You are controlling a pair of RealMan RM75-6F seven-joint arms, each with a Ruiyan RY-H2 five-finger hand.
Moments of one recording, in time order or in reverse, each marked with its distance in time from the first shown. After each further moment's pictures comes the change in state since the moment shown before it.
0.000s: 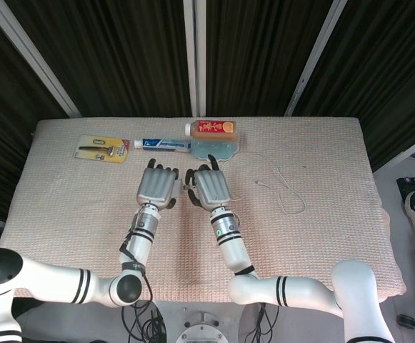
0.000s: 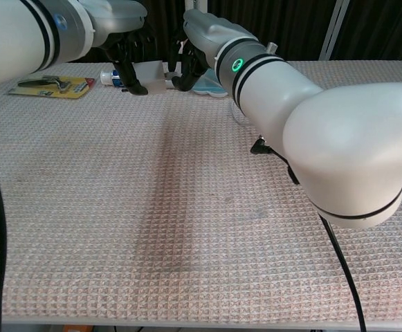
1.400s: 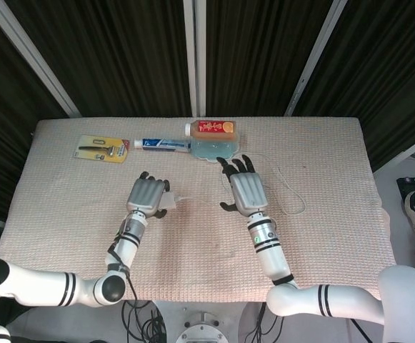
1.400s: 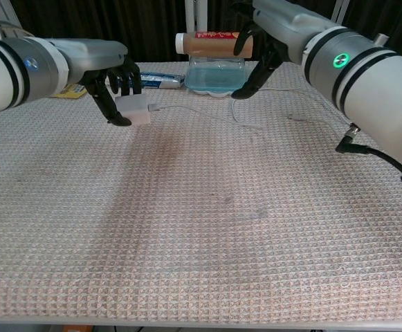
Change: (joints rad) left arm 0.108 0.030 0.115 0.068 0.087 -0.165 -0.176; right arm -0.201 0.262 -0.151 -0.267 -0.121 0.101 0.037
